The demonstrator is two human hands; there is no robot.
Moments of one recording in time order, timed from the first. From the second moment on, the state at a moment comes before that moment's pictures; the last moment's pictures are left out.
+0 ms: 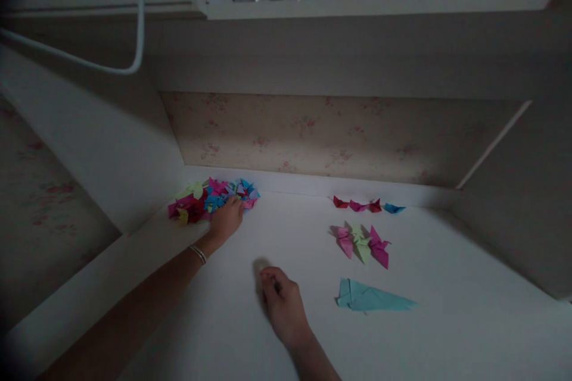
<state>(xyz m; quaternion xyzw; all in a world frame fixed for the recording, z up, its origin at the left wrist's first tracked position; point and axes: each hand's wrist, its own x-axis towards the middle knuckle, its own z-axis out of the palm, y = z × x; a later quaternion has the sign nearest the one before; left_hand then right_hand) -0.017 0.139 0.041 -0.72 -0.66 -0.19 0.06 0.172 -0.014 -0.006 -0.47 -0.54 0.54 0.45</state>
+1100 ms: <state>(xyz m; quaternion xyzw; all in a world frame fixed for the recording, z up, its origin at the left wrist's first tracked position) 0.024 -0.008 0.003 -0.57 -0.49 -0.45 -0.47 0.170 -0.020 0.003 -0.49 -0.45 0.51 0.54</state>
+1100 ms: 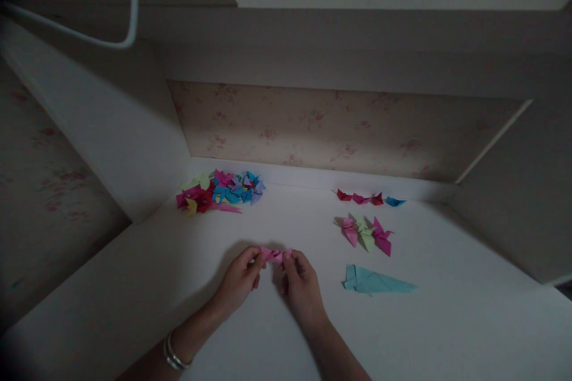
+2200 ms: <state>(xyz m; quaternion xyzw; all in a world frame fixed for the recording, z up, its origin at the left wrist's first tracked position) 0.025 -0.013 0.015 -0.62 -0.52 -0.45 -0.38 0.171 -0.022 0.005 -0.51 -0.47 0.49 0.52</state>
